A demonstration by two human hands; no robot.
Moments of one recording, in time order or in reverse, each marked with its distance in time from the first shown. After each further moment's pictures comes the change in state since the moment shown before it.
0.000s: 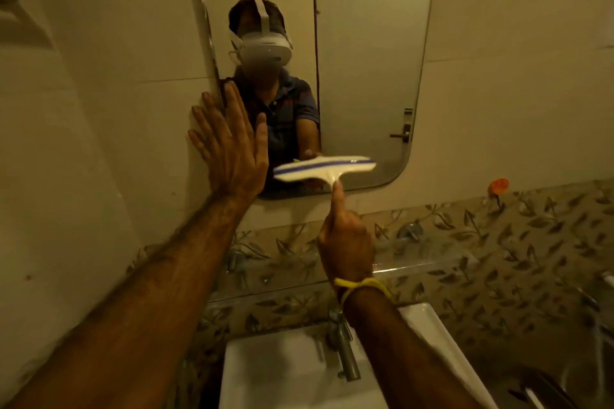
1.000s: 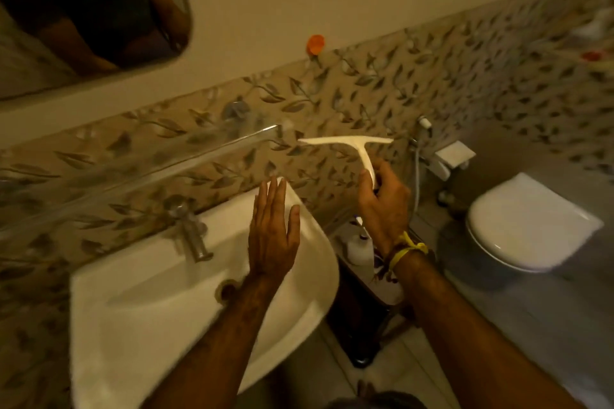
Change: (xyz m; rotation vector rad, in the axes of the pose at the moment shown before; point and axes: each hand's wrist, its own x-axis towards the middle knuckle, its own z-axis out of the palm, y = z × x) left_hand -0.393 0.218 0.097 -0.575 -0.549 0.177; right_hand -0.128 0.287 -0.214 0.160 0.109 0.537
